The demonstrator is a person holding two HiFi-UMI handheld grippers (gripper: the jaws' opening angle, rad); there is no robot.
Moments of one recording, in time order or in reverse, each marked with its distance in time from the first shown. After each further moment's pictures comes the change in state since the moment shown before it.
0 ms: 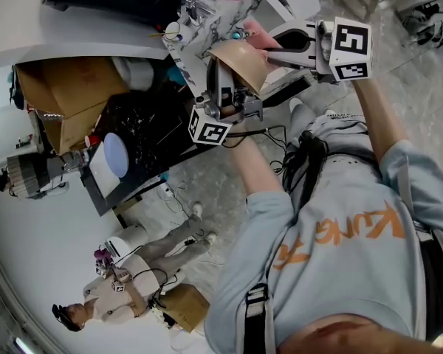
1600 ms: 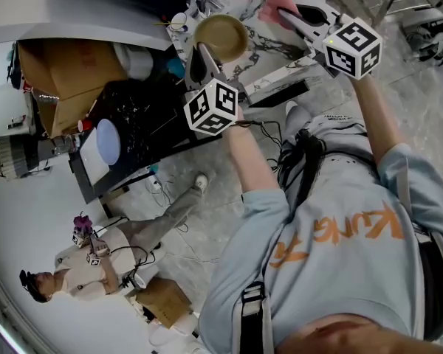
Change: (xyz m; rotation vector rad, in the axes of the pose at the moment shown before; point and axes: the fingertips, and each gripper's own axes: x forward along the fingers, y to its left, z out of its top) left arm -0.041 0.083 0.031 0.575 0.272 0.901; right arm -0.039 -0.093 0.001 -0.032 0.025 -0.571
